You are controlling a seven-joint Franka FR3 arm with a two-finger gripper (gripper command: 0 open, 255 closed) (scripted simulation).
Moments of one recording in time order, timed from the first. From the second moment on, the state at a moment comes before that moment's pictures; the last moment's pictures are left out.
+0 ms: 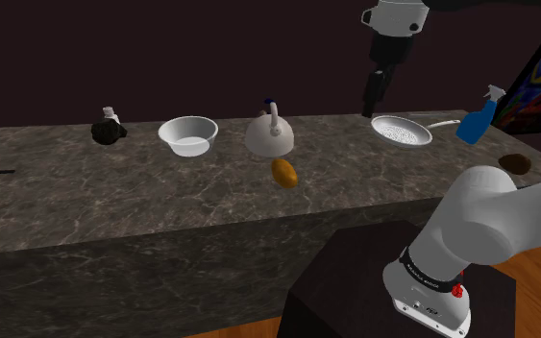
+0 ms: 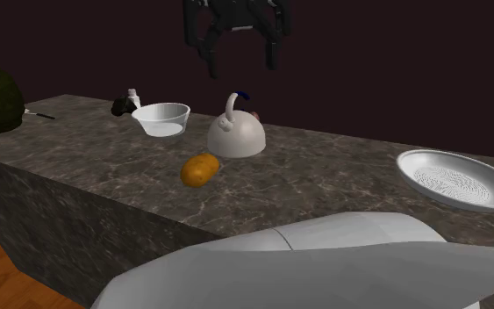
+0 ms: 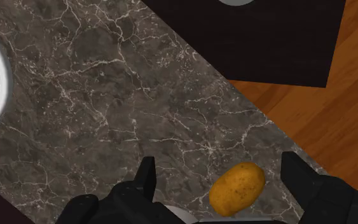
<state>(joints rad) 0.02 -0.83 -0.05 -2.35 -0.12 1.49 -0.16</state>
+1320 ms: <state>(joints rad) -0.09 -0.12 0.39 -2.18 -0.22 1.68 0.73</state>
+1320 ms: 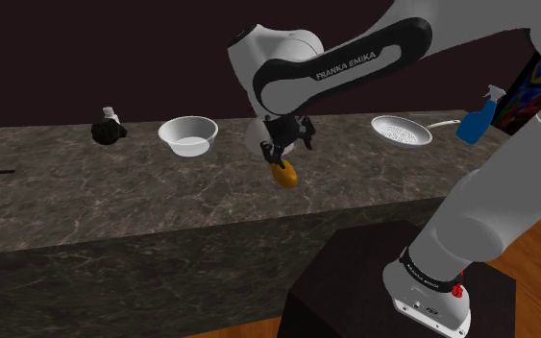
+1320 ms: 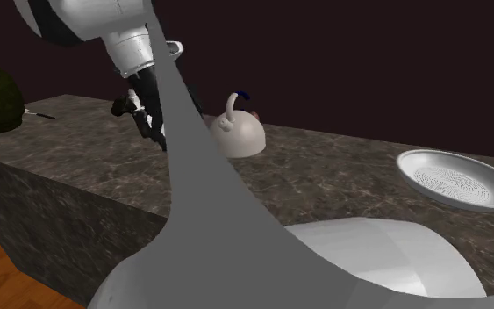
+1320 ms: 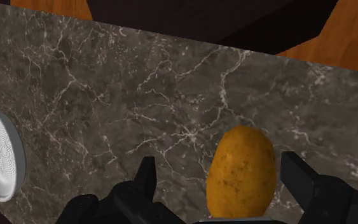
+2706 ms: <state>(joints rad) -0.09 0.19 0.39 -2.10 -0.36 1.74 1.03</state>
